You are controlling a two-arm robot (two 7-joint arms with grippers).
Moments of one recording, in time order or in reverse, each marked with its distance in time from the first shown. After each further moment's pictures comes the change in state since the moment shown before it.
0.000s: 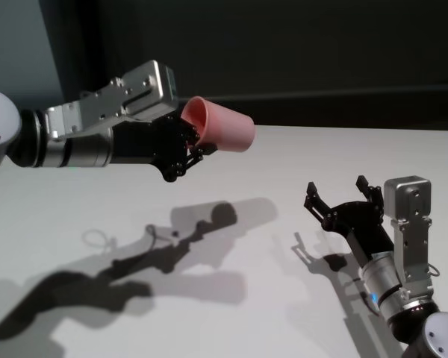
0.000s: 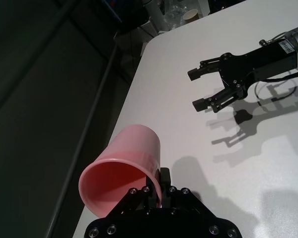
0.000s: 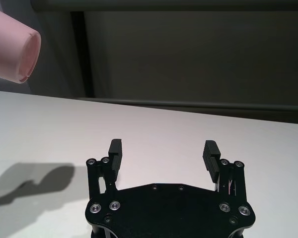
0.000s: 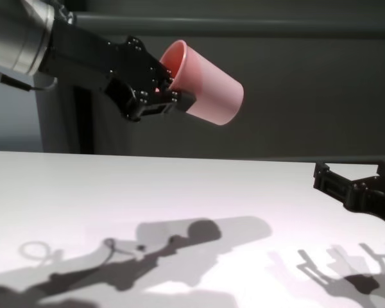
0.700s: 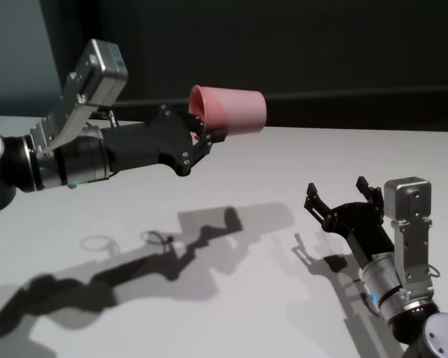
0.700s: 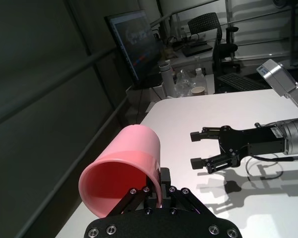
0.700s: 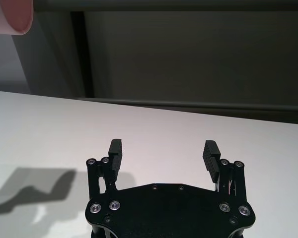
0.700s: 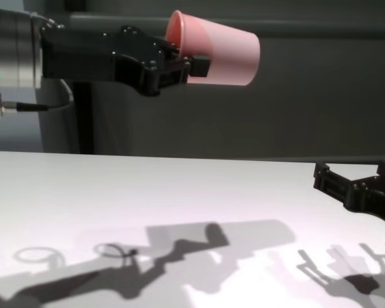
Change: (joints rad) left arm 0.127 -0.054 -0.118 0.050 -0.290 -0.088 0.043; right arm 0.000 0.000 0.000 0.000 0.000 0.000 0.000
